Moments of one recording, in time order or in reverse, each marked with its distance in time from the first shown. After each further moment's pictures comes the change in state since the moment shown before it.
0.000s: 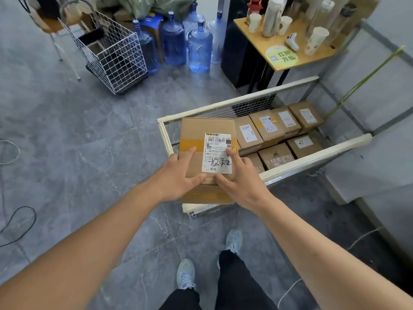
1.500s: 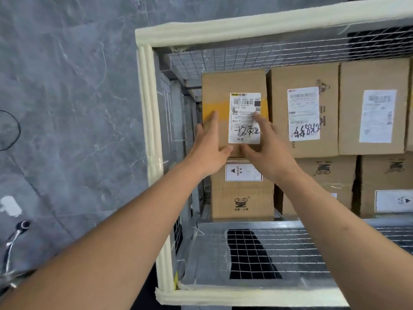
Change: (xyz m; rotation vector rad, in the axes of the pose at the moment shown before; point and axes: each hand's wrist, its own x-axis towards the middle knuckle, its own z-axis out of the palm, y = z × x) left_hand 0.426 -0.183 0.198 -0.472 -0.109 -0.571; right_hand 0.438 0.233 0.241 -0.002 -0.456 0.111
